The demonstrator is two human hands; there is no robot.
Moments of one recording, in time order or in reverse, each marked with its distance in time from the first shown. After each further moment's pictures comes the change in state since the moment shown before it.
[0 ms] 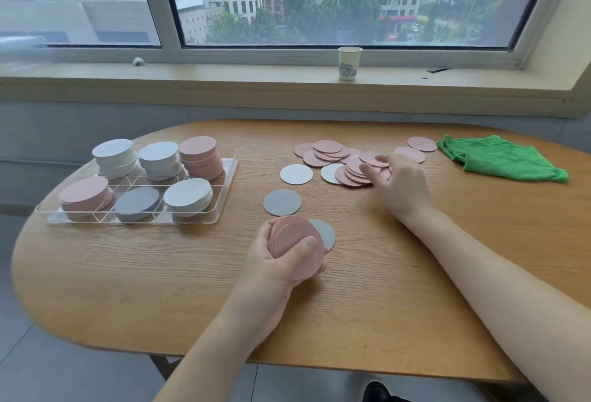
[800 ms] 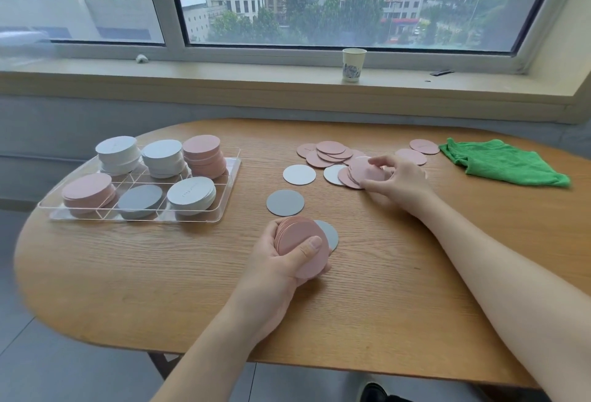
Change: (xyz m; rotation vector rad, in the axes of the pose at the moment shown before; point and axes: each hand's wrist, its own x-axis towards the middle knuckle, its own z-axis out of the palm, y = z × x) left_hand 0.008 -0.003 -0.007 0.005 -0.021 -0.059; right_hand 0.014 -0.002 -0.010 0.153 -0.208 0.128
